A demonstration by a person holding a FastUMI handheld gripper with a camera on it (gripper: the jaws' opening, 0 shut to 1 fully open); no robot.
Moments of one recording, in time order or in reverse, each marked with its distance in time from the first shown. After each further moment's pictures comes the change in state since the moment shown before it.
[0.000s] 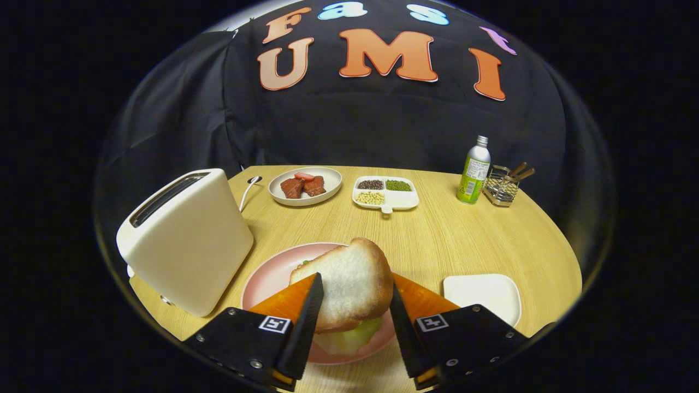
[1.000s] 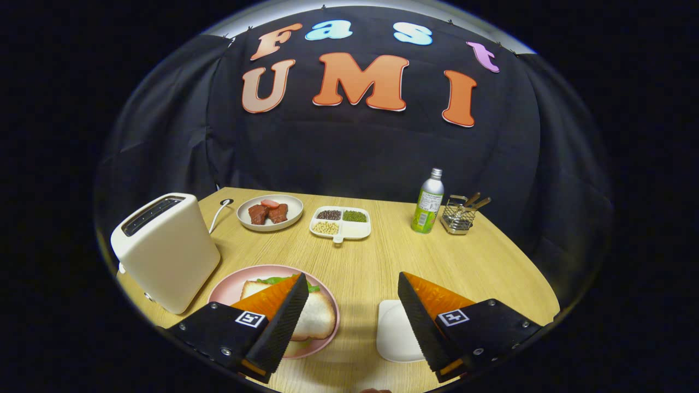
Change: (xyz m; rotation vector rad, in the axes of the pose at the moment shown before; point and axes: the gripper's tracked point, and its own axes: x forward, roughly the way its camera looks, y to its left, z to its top) arm -0.046 -0.084 0.052 -0.007 -0.191 -0.139
